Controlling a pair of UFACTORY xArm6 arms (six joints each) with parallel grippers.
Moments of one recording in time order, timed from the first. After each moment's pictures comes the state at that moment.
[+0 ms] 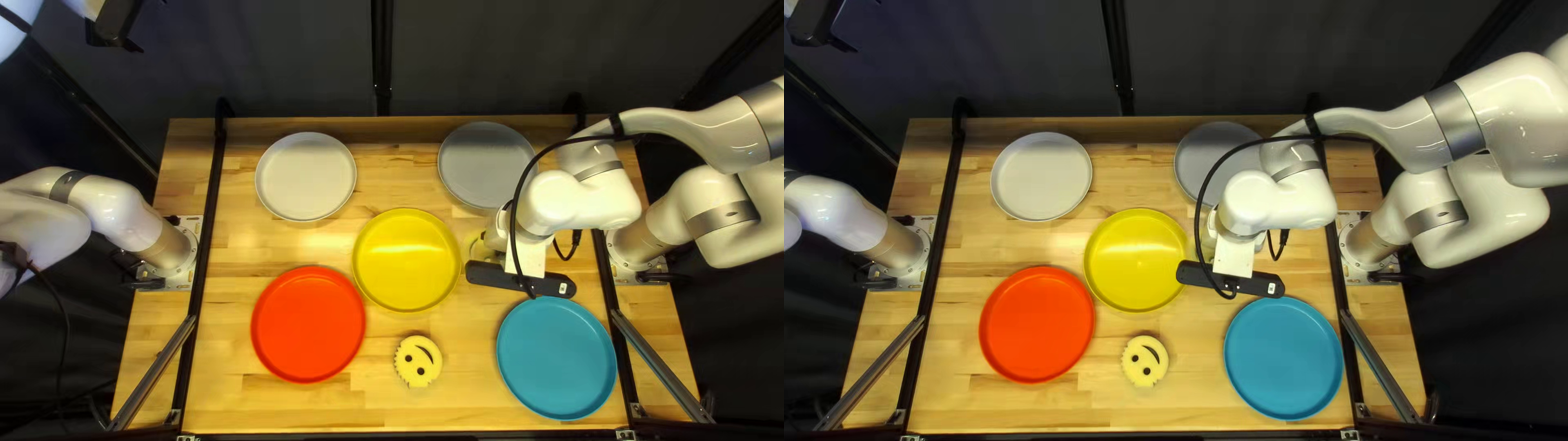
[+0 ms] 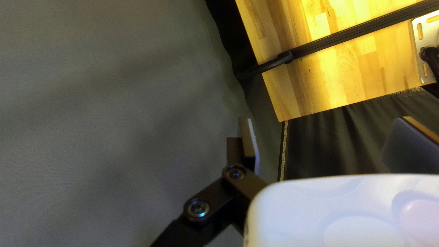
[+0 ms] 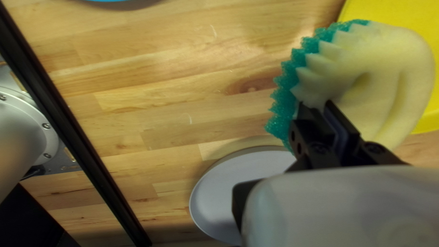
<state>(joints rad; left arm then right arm) 1.29 -0.83 -0.94 -0.09 1.51 1.73 0.29 -0.30 -0.66 -0.05 1.08 -1.18</state>
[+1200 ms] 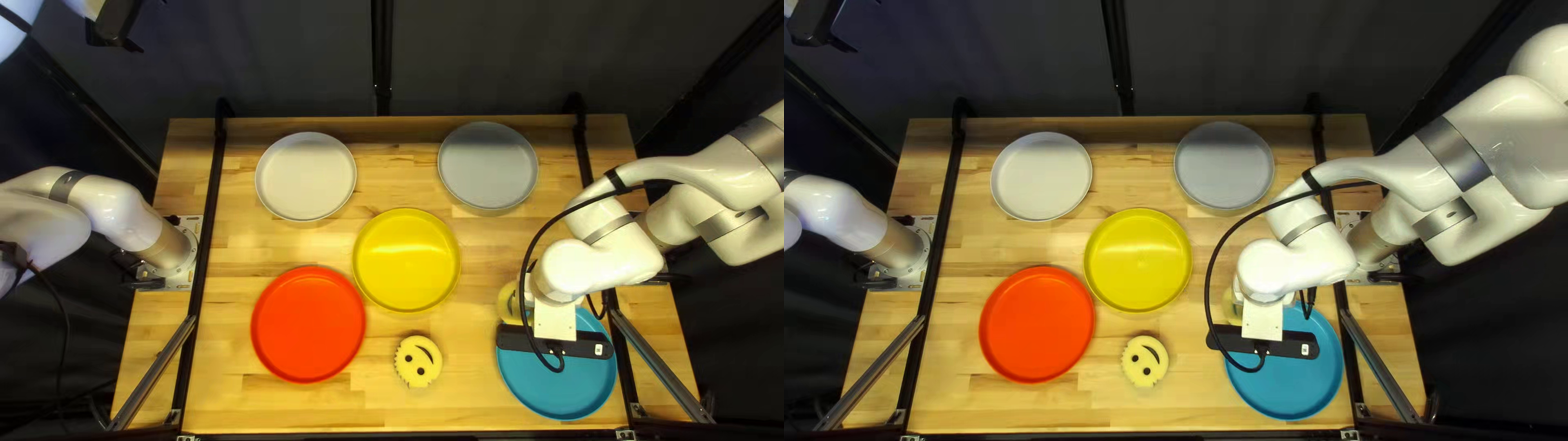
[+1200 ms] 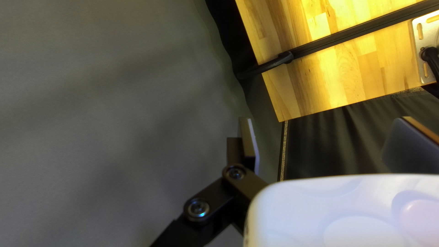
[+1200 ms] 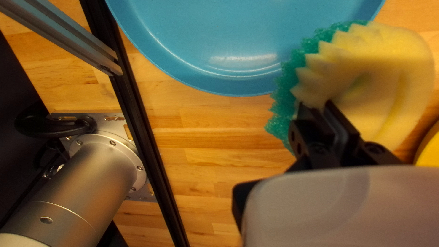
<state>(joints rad) 1.29 -0.83 -0.94 -0.09 1.51 1.73 0.51 -0.26 -0.60 0.04 1.08 -0.89</state>
